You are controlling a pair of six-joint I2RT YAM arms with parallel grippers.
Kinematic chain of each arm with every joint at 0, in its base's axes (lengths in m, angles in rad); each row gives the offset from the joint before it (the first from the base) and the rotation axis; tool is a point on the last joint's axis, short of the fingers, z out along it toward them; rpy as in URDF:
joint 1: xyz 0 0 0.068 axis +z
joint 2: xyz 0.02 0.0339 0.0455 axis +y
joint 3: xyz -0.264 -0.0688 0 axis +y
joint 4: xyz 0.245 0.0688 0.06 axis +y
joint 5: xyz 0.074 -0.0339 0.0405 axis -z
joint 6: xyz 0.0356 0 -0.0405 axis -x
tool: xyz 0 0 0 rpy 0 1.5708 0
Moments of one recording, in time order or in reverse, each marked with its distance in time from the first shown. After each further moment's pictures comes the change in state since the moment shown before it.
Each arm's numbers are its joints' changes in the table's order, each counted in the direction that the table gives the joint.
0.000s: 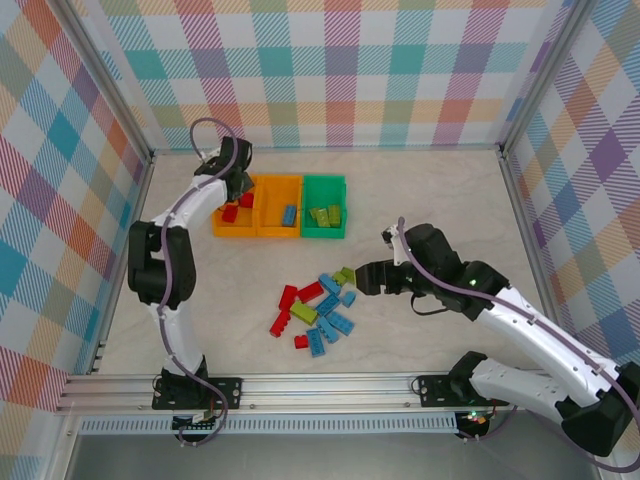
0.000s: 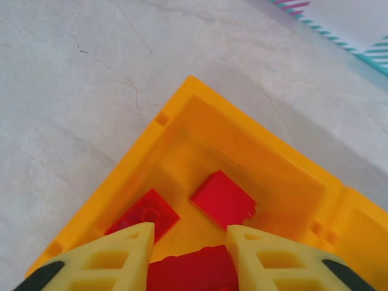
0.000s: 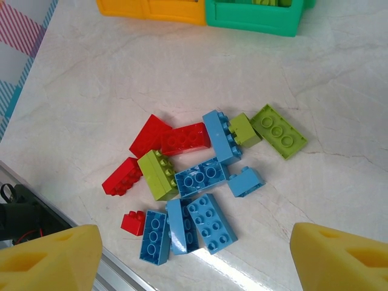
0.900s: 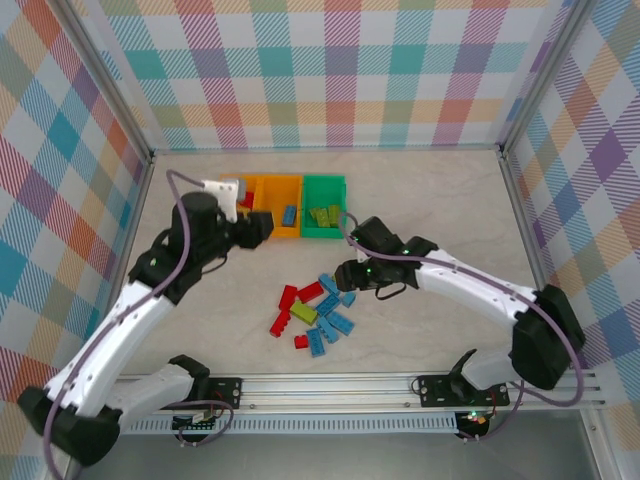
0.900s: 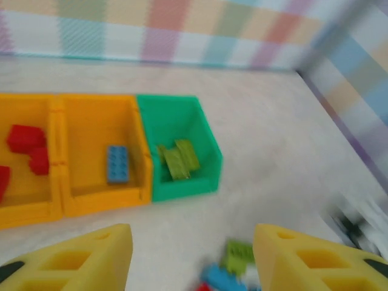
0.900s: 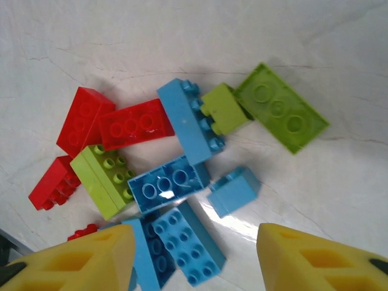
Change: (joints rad) left arm -0.289 -1.037 0.591 -0.067 0.459 -0.422; right arm 0.046 0.475 -0.101 -0.059 0.003 -0.025
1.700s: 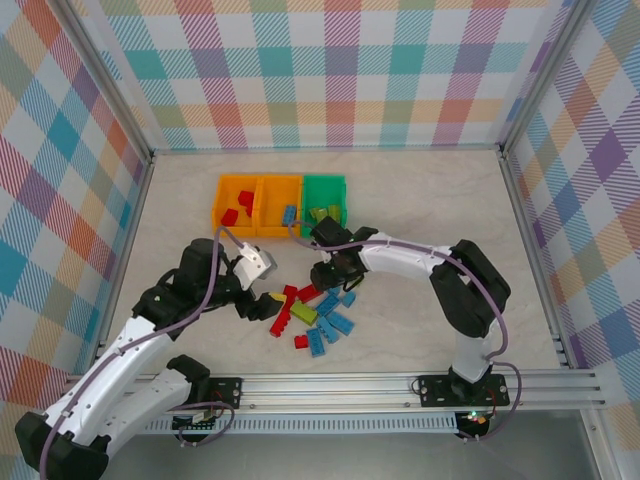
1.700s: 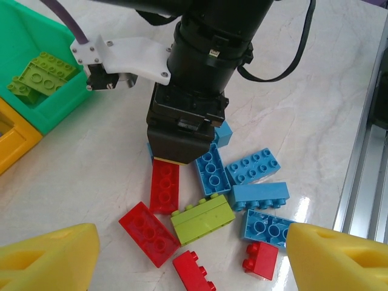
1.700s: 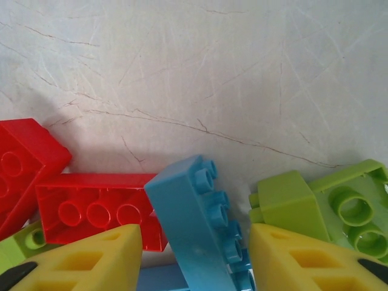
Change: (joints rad) left arm -0.025 -0.183 0.314 0.094 0.383 -0.583; right arm 0.050 0.425 -0.226 -0.037 0.074 0.159
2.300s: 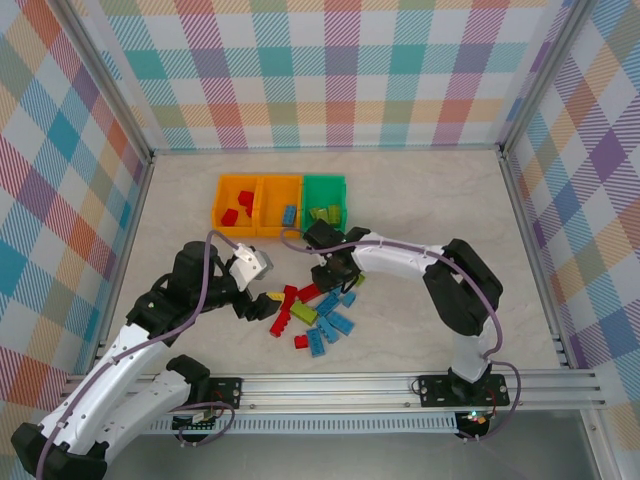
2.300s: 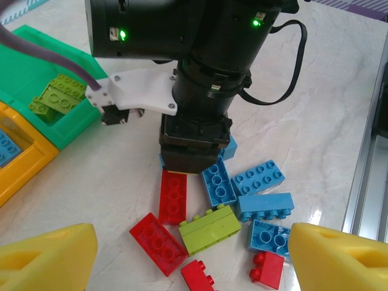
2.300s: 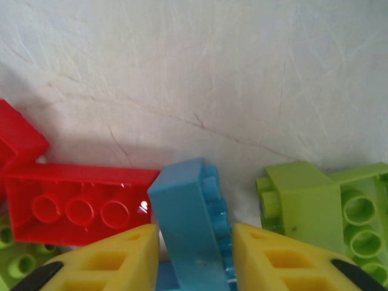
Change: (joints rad) left arm 0.000 -0.047 0.008 -0.024 -0.011 0.000; right arm 0.038 0.033 -0.043 0.082 0.067 0.079
